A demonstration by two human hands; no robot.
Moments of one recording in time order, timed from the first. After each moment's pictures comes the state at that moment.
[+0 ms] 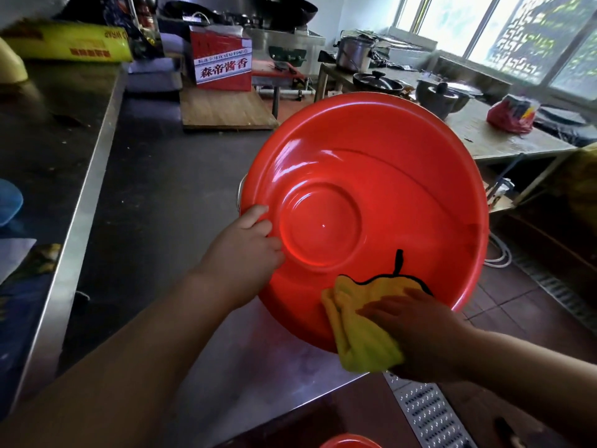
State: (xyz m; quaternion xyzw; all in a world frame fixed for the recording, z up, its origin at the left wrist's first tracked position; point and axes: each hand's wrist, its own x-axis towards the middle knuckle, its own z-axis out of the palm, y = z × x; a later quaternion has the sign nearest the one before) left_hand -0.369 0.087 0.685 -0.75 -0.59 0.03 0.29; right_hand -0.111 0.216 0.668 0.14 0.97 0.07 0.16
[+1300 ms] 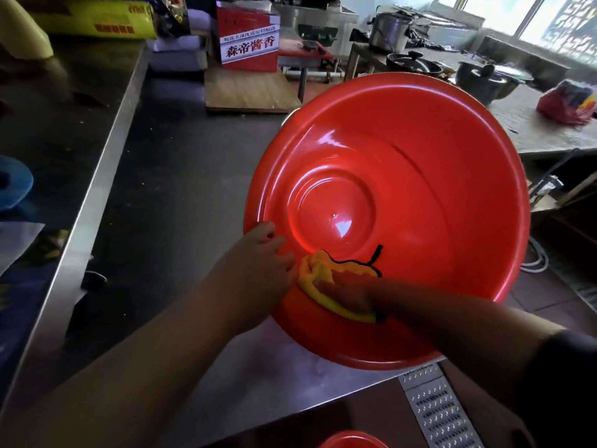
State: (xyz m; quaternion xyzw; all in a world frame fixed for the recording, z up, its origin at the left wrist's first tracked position) left_hand -0.364 0.084 0.678 -0.76 -0.61 -0.02 0.21; right_hand -0.240 0.263 0.598 0.34 0.88 -0.16 0.29
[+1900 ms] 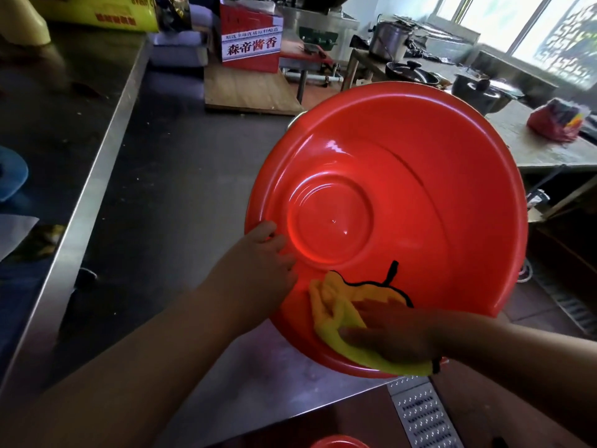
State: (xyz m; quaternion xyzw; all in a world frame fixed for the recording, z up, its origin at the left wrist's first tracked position) left_hand -0.367 0.088 0.680 -0.75 -0.61 -0.05 0.25; right_hand -0.178 0.239 0.658 0.22 0.89 -0.21 0.34
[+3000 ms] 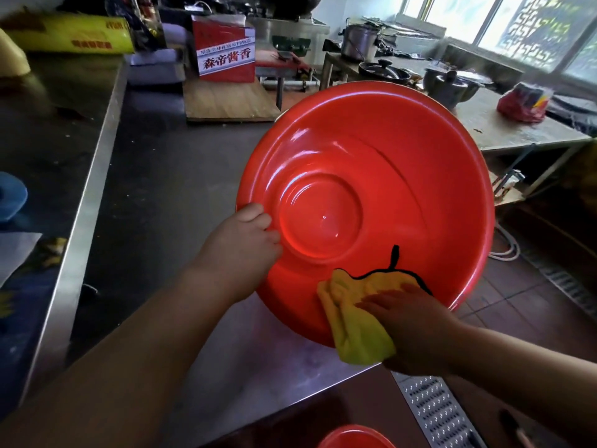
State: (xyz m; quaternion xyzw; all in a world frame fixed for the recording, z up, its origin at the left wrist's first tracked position) left_hand -0.371 0.082 0.704 -0.74 -0.64 0.09 0.20; right_hand -0.124 0.210 0.658 0.14 0.98 0.06 0.15
